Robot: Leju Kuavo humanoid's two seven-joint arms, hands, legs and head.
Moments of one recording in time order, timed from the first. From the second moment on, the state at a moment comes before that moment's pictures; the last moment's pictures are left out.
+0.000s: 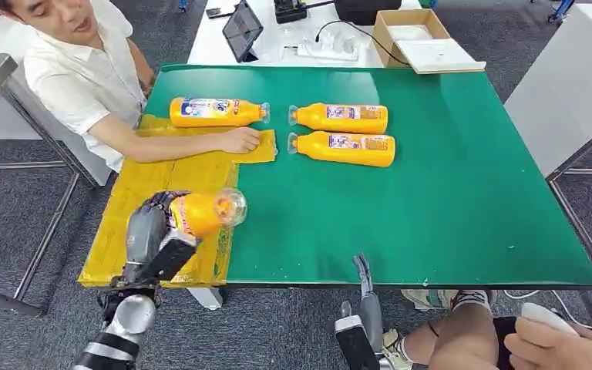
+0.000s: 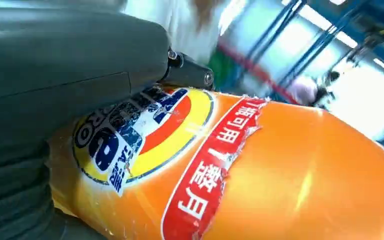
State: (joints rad) left arm -0.21 -0.04 -0.16 -1.30 -0.78 0.45 -0.22; right arm 0.11 0.18 0.19 -1.11 0.26 -0.40 -0.61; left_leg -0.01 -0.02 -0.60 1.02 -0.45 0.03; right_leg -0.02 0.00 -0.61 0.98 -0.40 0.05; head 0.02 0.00
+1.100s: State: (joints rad) left arm -0.72 -0.05 -0.23 -0.46 -1.14 0.24 0.01; right arm 0.05 0.20 0.28 -1.15 0.26 -0.37 -0.60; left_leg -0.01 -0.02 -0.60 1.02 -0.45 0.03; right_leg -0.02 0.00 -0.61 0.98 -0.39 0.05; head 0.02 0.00
